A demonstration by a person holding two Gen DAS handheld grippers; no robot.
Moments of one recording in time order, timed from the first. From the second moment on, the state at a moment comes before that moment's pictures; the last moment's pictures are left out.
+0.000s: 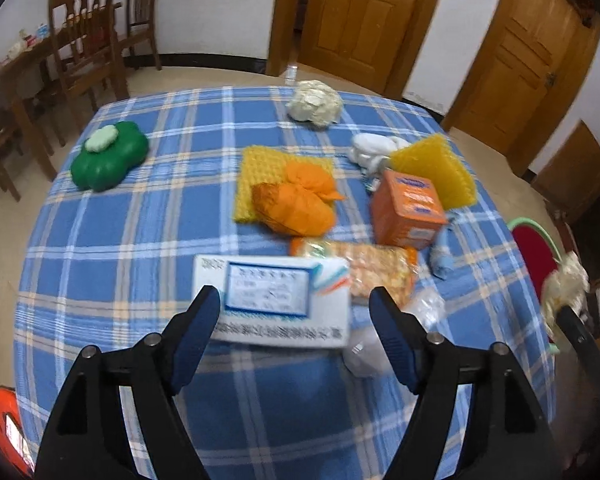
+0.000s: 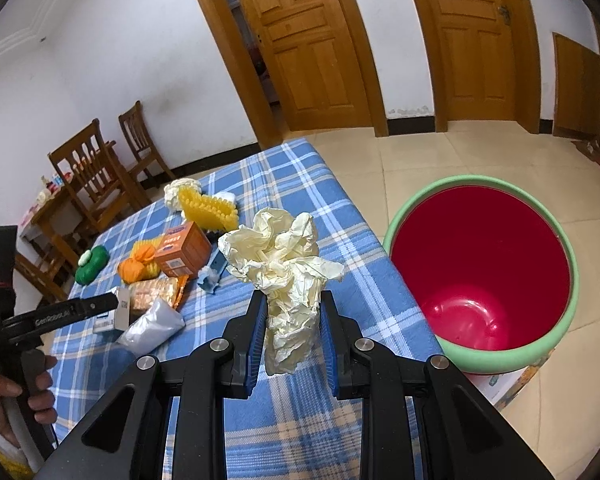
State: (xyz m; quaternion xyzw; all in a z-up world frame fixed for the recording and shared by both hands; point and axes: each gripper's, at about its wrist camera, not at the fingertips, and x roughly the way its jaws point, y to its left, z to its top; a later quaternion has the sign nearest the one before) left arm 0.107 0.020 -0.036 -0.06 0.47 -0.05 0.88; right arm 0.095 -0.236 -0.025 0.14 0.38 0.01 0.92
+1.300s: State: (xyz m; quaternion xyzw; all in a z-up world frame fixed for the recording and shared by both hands) left arm 0.094 -0.070 -0.048 -0.02 0.48 -0.20 0.85; right arm 0.084 -0.269 -0.026 0.17 0.37 -0.02 0.91
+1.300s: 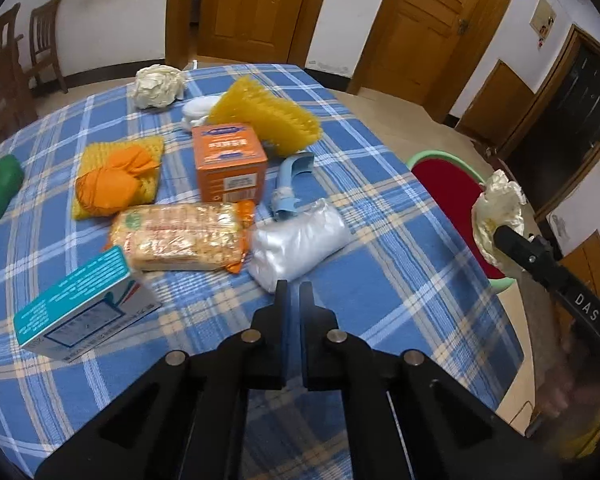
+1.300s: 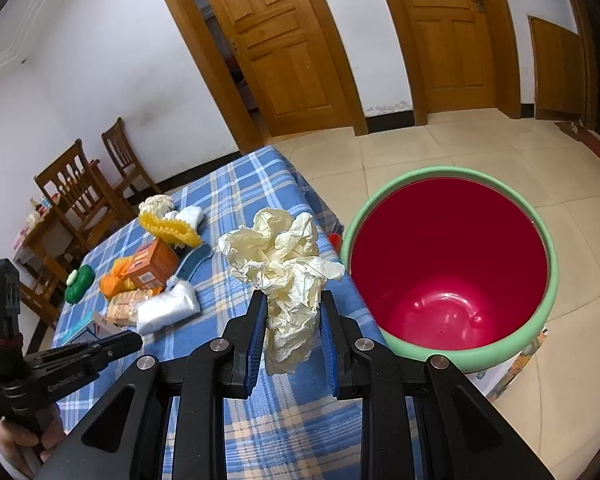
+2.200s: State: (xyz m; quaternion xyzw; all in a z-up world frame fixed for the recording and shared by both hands) left arm 0.135 -0.112 -0.063 0.07 0.48 -0.19 0.86; right arm 0.071 -0.309 -0.026 0.20 0.36 -0.06 0.91
